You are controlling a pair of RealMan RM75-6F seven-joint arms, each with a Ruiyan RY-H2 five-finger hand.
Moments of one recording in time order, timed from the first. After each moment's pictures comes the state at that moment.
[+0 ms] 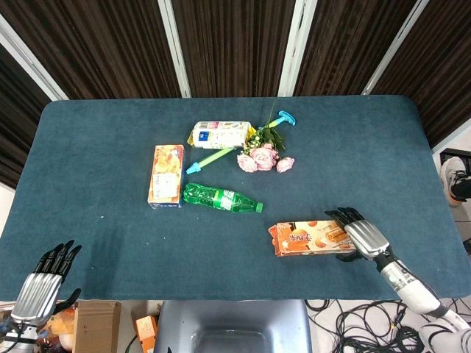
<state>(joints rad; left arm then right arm) -0.07 -1.21 0.10 -1.54 1.61 1.48 0.11 0.46 -1.36 -0.07 -1.15 -1.61 1.03 0.33</state>
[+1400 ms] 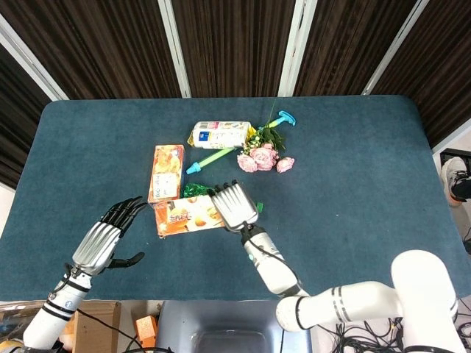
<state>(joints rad) -0.38 -1.16 -0.09 -1.86 1.57 1.22 -0.01 1.12 -1.68 0.34 -1.77 -0.61 1.21 -1.15</state>
